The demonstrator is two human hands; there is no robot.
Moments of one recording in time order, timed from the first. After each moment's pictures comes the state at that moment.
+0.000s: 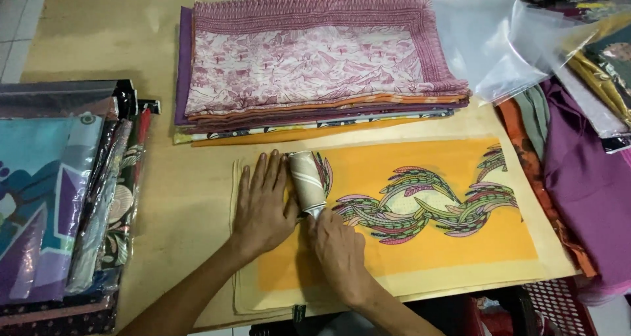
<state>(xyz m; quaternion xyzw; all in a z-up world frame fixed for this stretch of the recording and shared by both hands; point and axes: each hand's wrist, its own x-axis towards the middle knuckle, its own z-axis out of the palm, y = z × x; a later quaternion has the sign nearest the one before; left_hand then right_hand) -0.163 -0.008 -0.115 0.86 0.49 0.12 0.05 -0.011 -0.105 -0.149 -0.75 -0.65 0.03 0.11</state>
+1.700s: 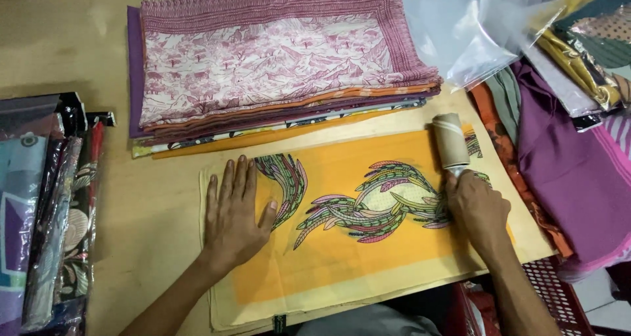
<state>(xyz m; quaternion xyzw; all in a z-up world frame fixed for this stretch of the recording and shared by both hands) -0.159 -0.010 -0.098 0.84 0.52 0.09 0.12 0.264 -0.107 -0.079 -0.90 -0.40 0.12 -0.09</state>
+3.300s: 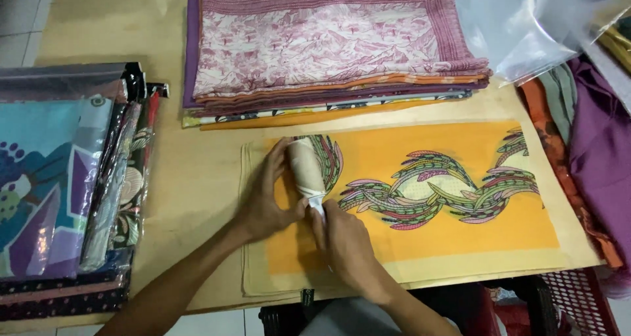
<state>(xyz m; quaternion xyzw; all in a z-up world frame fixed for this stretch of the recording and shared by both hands) -0.181 -0.015 -0.074 0.74 0.32 0.37 0.45 -0.015 -0.112 -0.079 -0.70 -0.60 0.33 0.19</state>
